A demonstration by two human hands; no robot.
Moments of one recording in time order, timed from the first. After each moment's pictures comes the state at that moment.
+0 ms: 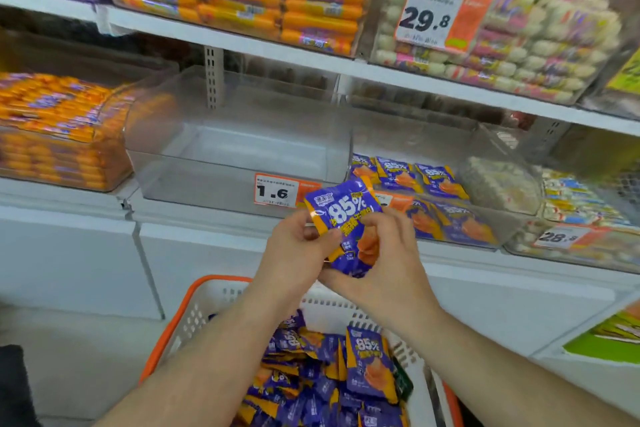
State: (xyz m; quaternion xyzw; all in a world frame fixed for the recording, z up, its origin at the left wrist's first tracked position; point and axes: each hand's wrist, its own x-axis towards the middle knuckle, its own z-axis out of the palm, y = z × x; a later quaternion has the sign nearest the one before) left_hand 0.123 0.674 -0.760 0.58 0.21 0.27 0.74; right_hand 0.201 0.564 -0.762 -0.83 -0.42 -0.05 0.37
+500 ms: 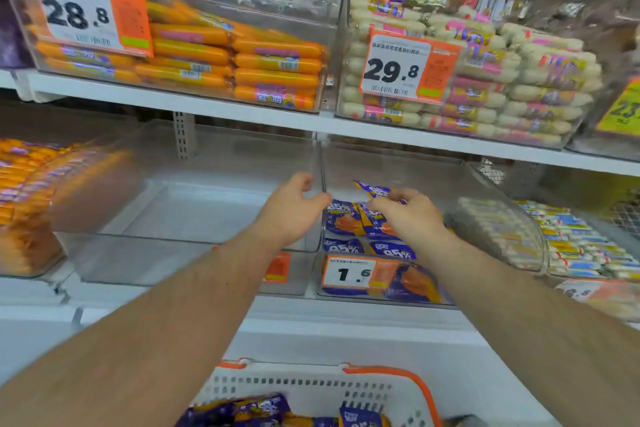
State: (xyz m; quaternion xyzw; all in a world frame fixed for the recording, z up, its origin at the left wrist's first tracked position) left_hand 0.261 0.776 -0.703 0.83 0.25 0.19 0.46; right_hand 0.374 0.622 -0.697 -0.87 -0.18 0.07 0.46
